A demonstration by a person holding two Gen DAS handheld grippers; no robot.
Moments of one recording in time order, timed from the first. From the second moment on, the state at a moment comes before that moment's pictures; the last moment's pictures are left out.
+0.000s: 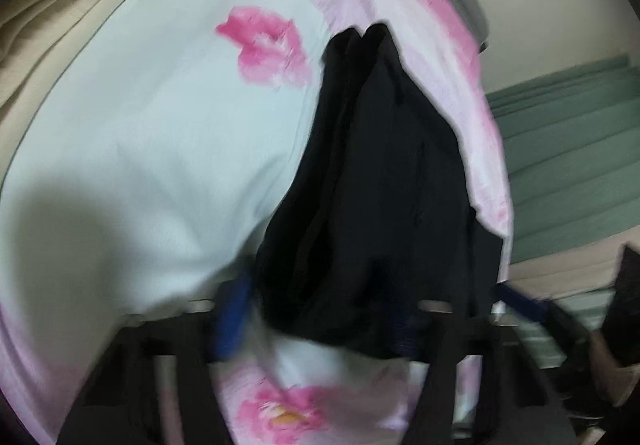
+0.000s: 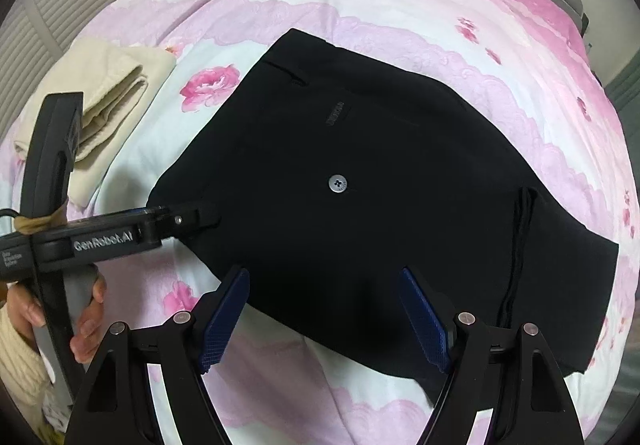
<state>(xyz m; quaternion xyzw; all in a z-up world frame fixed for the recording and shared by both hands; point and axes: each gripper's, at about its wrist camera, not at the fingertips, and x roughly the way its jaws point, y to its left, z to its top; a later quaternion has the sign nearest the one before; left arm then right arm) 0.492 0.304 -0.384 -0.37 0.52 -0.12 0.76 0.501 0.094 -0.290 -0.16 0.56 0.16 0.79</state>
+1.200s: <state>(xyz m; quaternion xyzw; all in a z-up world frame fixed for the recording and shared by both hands) 0.552 0.118 -0.178 -0.14 0.54 -0.06 0.83 0.487 -0.088 -0.188 0.00 0.49 0.04 0.87</state>
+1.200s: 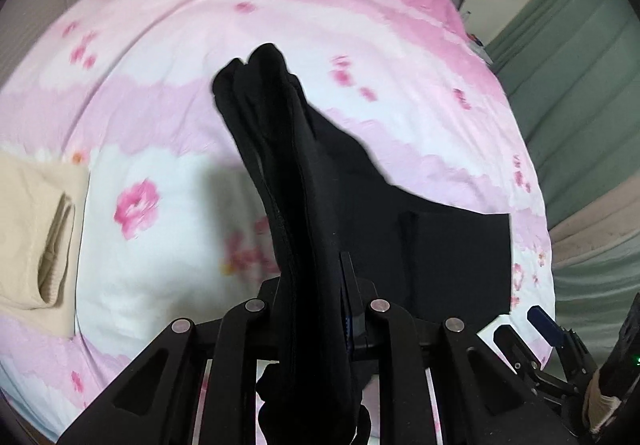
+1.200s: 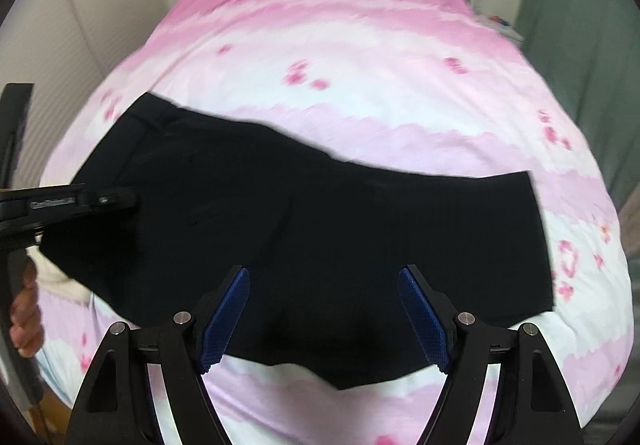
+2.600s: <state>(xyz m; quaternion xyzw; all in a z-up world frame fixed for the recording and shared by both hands) 0.578 -0.322 -0.240 0.02 0.61 -0.08 0.79 0.455 -0.505 -0.217 0.10 0.51 -0.03 0.85</state>
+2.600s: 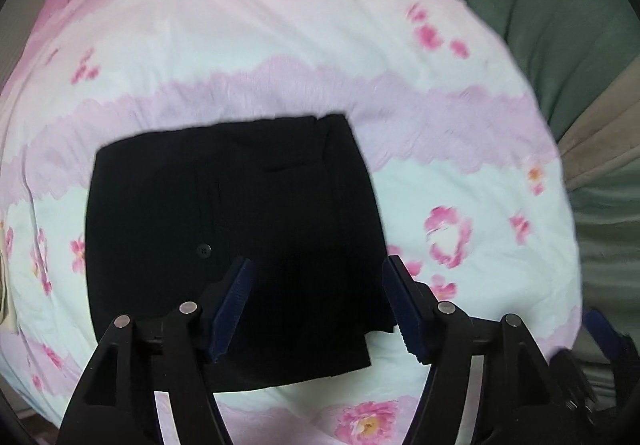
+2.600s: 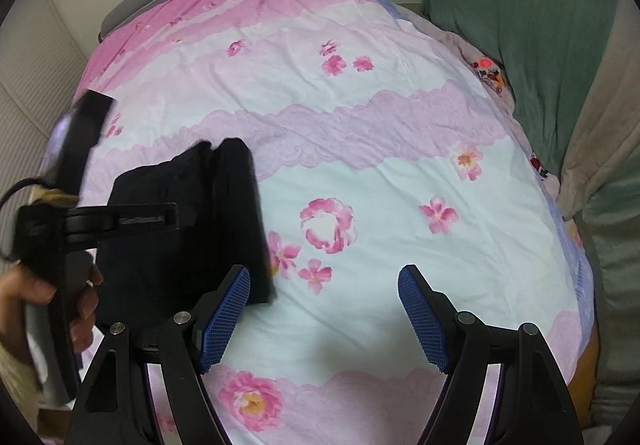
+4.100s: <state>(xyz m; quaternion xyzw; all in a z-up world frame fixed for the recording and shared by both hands) 0.507 -0.210 -0.288 0.01 0.64 0.06 0.76 0.539 -0.376 -0.342 0.13 0.60 0.17 0.77</state>
